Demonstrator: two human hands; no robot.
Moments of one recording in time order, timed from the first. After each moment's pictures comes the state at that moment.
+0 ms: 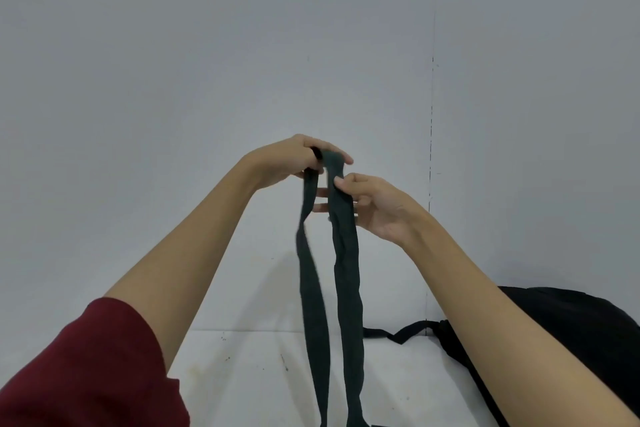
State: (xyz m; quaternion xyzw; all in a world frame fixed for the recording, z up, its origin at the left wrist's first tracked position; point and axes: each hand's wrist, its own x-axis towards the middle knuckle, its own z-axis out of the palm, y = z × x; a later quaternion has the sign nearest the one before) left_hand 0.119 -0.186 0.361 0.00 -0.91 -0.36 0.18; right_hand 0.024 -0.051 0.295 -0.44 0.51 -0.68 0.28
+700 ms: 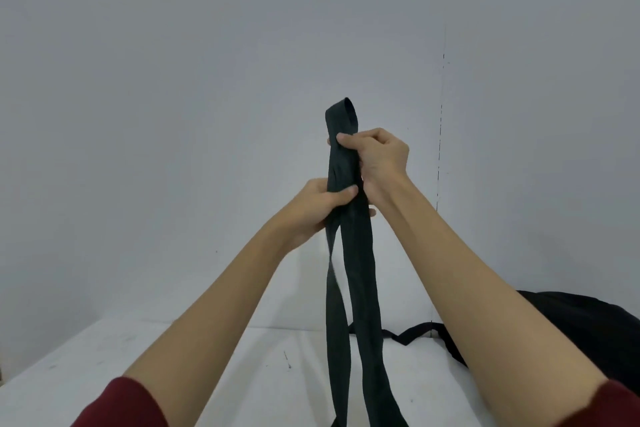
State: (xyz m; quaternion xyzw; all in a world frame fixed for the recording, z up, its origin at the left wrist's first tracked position) left_hand 0.110 -0.162 0.291 -0.01 -0.77 -0.60 0.21; right_hand 0.031 -0.087 0.332 -0.28 0.48 -0.83 0.05
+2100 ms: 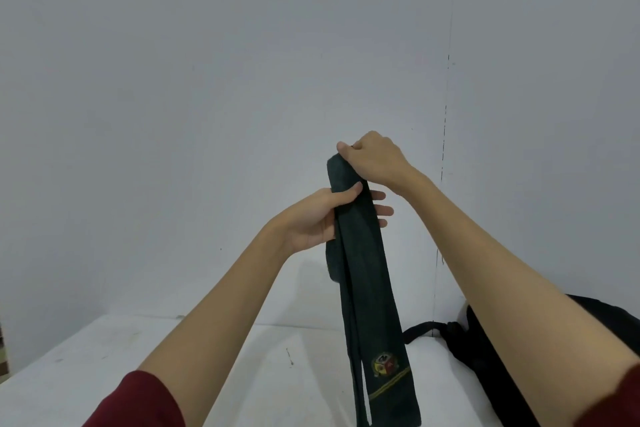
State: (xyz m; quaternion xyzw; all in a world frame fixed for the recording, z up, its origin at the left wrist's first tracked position) left_hand 0.115 -0.161 0.284 -0.07 -0.70 -0.70 0.09; right_hand 0.031 -0.073 0.344 -0.43 0.80 -0.39 -0.14
